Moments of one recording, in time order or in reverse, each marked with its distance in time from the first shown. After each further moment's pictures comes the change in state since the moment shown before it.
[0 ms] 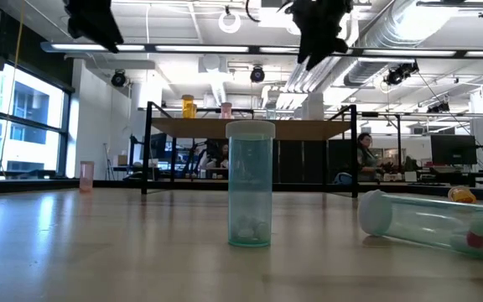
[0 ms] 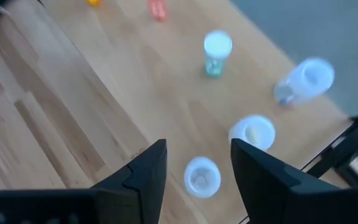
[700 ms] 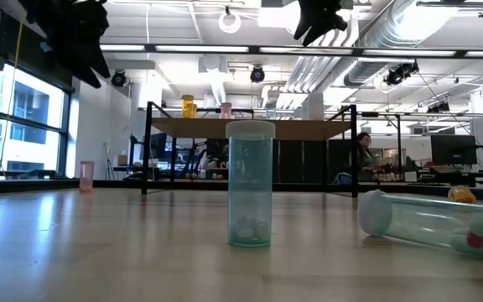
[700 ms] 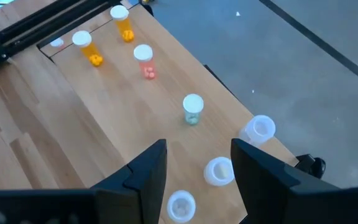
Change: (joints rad) left arm -0.001 -0.159 -0.315 0.109 0.011 -0.274; right arm 0.000 0.000 0.182 -0.007 0.092 -0.041
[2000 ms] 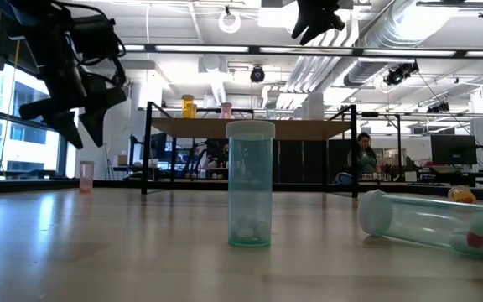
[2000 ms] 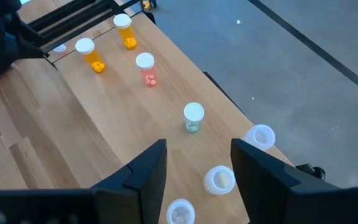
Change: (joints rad) left arm 0.001 0.198 -0.283 0.192 -0.270 -0.427; right arm 0.000 0.000 -0.003 0.031 -0.001 -0.018
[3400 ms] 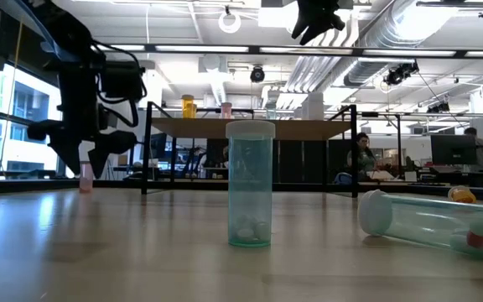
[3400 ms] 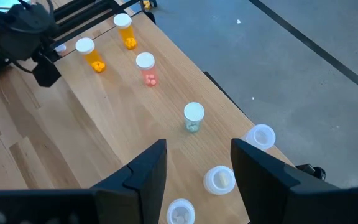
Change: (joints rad) left arm 0.001 0.383 0.000 0.128 -0.157 -0.114; right arm 0.000 0.000 0.000 -0.001 -0.001 0.000
